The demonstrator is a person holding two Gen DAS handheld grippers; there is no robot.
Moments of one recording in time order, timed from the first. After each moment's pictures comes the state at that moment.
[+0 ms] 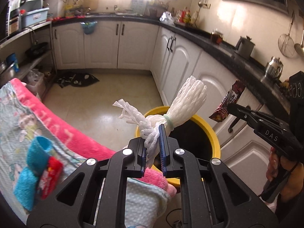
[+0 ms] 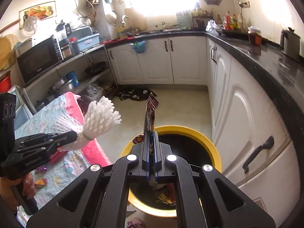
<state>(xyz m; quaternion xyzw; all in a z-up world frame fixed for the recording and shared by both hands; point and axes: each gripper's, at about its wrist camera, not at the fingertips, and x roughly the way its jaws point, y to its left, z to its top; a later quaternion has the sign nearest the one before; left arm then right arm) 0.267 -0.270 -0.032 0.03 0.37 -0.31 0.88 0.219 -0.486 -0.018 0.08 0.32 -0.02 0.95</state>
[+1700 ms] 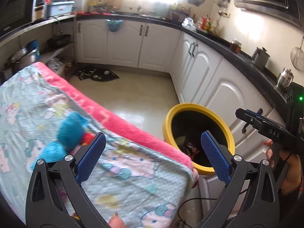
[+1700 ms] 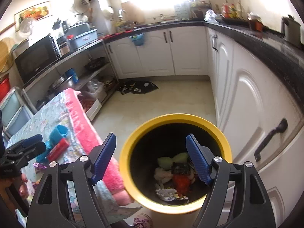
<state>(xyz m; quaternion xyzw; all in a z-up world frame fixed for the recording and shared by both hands) 0.247 -0.188 -0.031 -0.01 0.36 -0.24 0.90 0.225 -0.474 -0.032 0.10 0.33 0.00 0.94</state>
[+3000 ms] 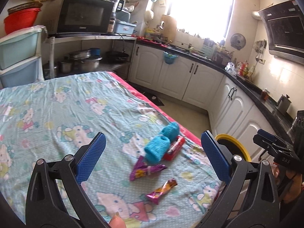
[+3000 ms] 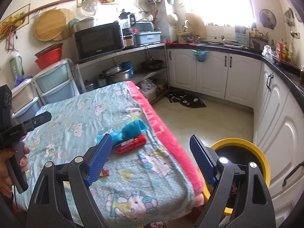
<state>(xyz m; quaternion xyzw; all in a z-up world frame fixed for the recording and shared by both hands) 0.153 0.012 0.023 -0.09 0.27 -0.08 0.95 0.188 -0.311 0.029 0.01 0.28 0.18 0.94</state>
